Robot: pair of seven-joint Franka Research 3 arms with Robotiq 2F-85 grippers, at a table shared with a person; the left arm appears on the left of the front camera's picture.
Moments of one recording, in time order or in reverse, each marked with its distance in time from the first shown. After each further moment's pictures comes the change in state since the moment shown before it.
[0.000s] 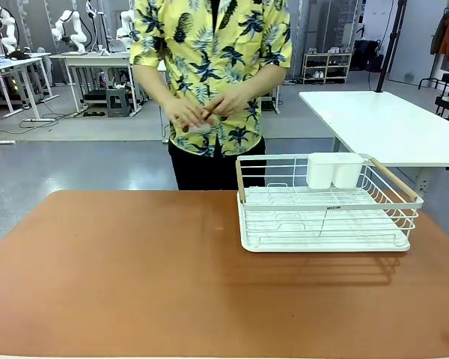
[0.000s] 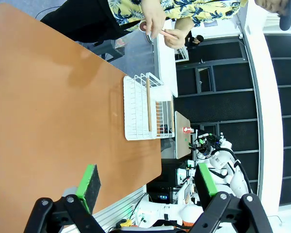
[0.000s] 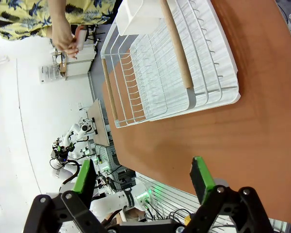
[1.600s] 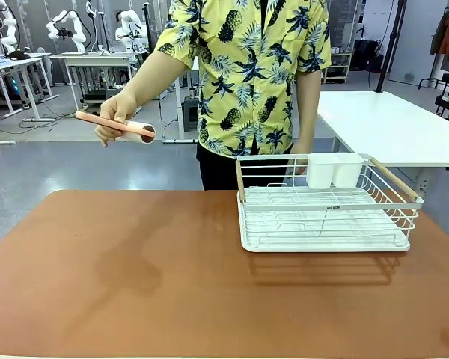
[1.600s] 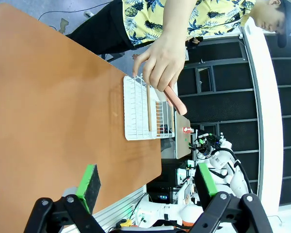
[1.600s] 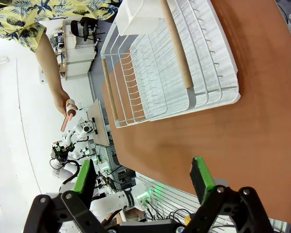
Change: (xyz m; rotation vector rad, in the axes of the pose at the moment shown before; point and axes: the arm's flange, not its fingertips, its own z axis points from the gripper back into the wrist) left arm 0.000 0.000 0.000 0.000 0.000 0.000; right arm 0.000 0.000 0.000 0.000 0.000 0.000
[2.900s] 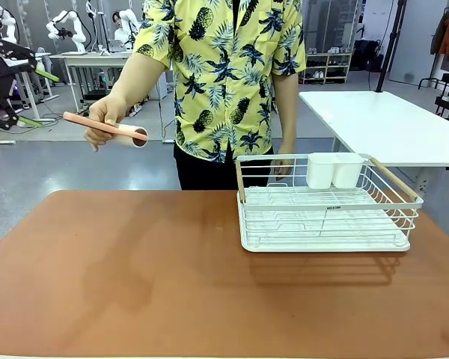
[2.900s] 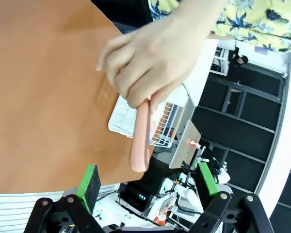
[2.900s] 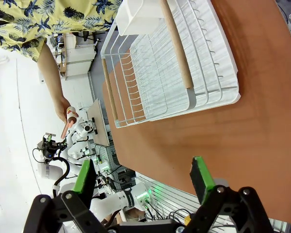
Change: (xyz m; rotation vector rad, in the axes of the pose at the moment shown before) left arm -0.012 -0.128 -0.168 0.250 0.047 0.344; right arm 0.000 0.000 0.000 0.000 0.000 0.001
